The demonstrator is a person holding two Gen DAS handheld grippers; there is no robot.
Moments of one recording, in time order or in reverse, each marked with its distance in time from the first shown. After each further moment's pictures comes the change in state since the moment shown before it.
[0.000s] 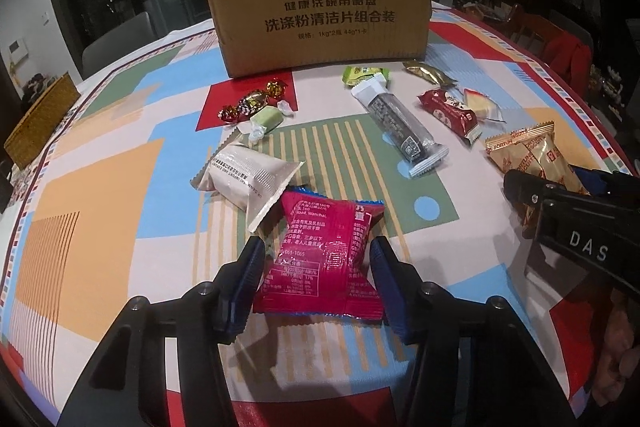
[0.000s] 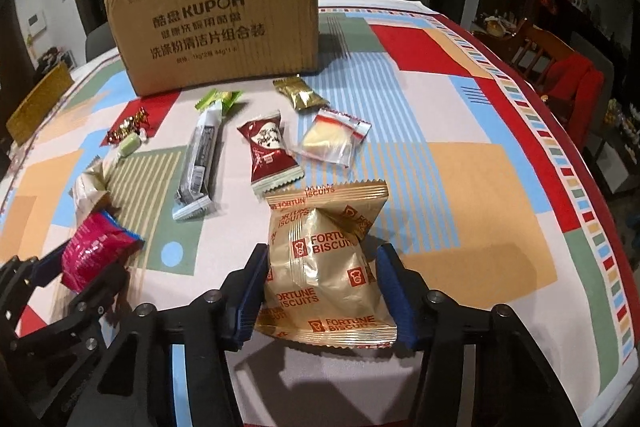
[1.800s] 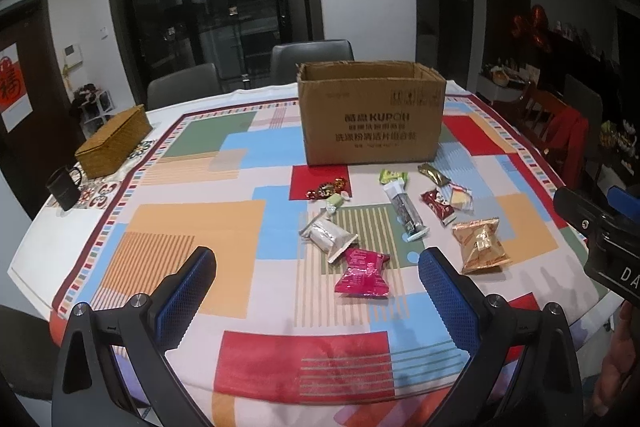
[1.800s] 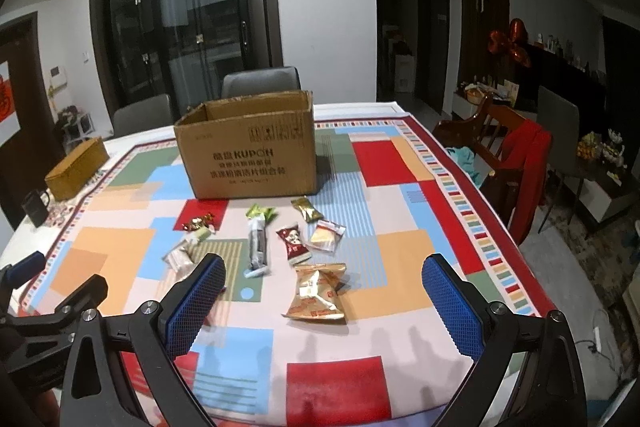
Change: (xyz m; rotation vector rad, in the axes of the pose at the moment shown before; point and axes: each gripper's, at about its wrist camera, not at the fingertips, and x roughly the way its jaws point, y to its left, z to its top) left arm -0.159 0.027 0.017 -0.111 -0.189 0.101; right arm -0.172 -0.005 0.006 0.023 -0.300 -0.002
